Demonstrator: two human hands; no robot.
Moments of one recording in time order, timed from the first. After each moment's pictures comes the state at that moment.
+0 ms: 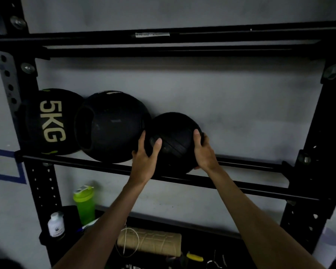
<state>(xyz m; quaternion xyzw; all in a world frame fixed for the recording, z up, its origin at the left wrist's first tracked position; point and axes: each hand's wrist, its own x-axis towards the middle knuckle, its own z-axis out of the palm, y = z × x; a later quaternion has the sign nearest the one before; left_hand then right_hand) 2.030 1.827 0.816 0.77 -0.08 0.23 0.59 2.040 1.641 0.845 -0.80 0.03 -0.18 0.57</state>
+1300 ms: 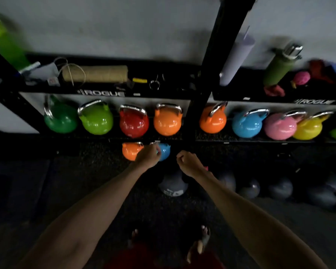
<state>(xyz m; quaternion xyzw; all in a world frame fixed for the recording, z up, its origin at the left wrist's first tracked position) 1.706 1.695 0.373 0.92 -0.15 -0.19 0.30 1.622 1.521 0.394 -0.92 0.17 0.15 0.33</state>
